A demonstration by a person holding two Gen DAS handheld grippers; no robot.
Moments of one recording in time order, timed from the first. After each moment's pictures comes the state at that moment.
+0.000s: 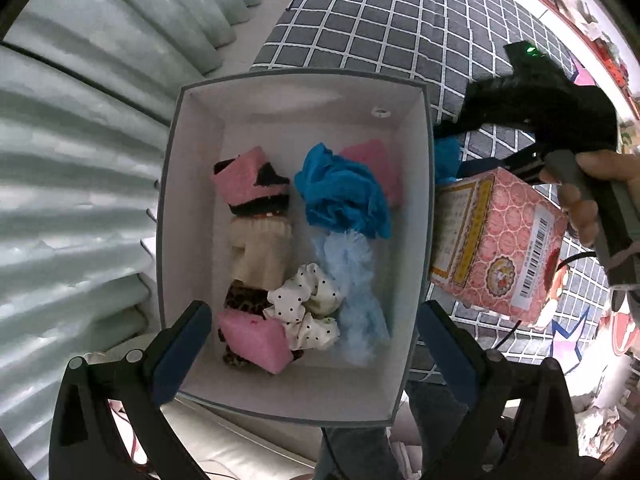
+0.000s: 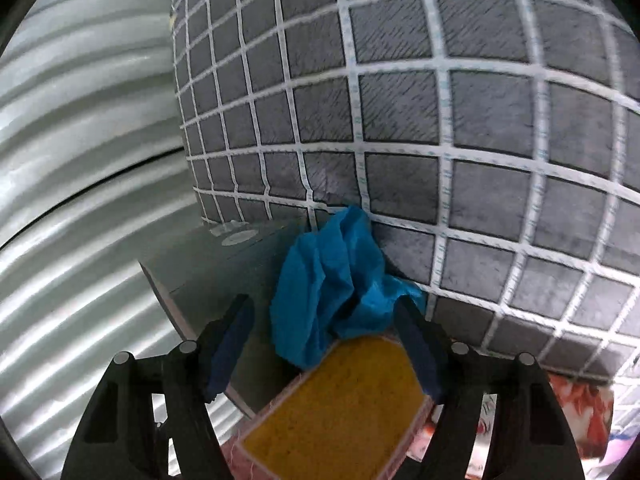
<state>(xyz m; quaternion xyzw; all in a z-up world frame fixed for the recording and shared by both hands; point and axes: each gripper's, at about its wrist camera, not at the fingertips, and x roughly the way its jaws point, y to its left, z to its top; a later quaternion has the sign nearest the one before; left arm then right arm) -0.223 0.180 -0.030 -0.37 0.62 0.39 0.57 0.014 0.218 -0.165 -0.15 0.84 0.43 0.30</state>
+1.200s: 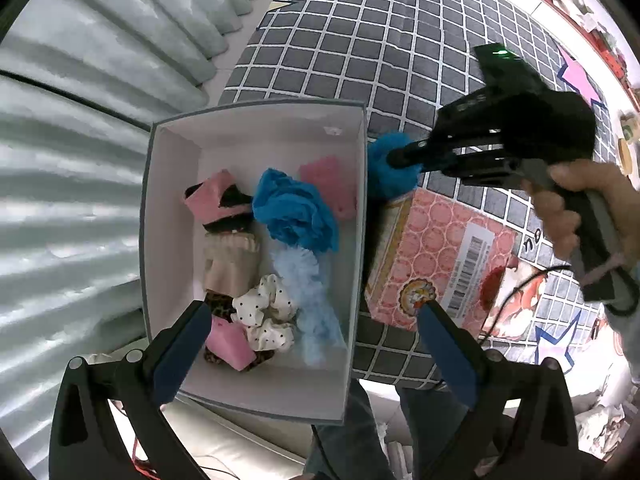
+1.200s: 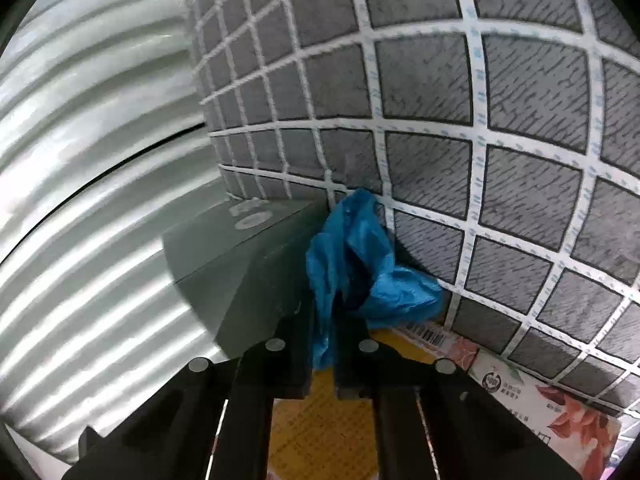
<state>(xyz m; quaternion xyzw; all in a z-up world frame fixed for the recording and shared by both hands) -0.170 0.177 -0.013 -0.36 0.63 0.39 0.58 0.016 0.209 -0.176 -0.09 0.85 0.47 0.23</state>
